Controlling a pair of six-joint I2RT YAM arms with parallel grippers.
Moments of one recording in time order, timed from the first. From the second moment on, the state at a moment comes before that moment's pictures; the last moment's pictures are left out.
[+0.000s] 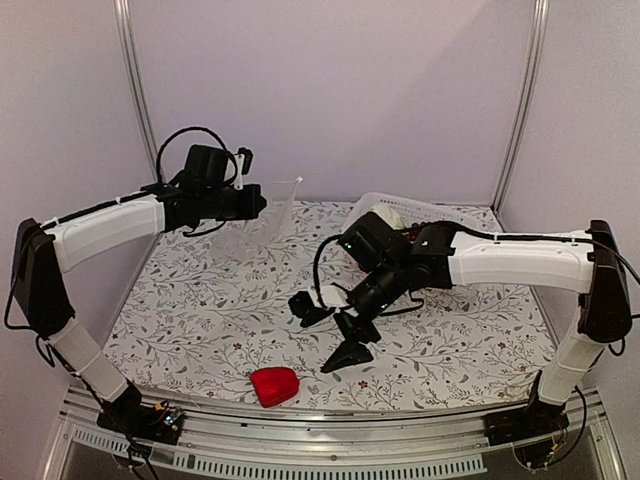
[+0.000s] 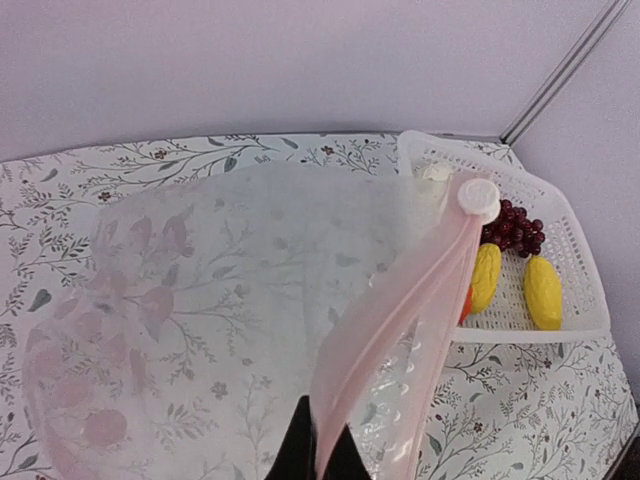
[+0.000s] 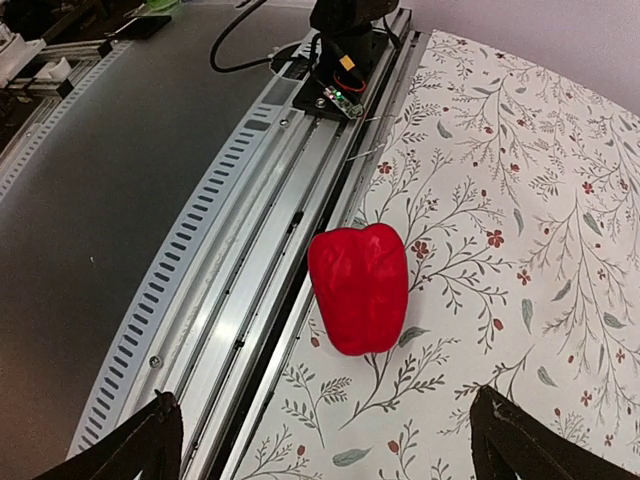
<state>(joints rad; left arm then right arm) -0.55 1.62 1.31 -0.23 0.00 -0.36 1.02 1.67 1.32 -0.56 -0.69 -0.65</state>
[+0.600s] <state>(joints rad) -0.31 1.47 1.10 -0.15 0.18 -0.39 1.17 2.20 1.79 -0.62 -0.49 -0.64</state>
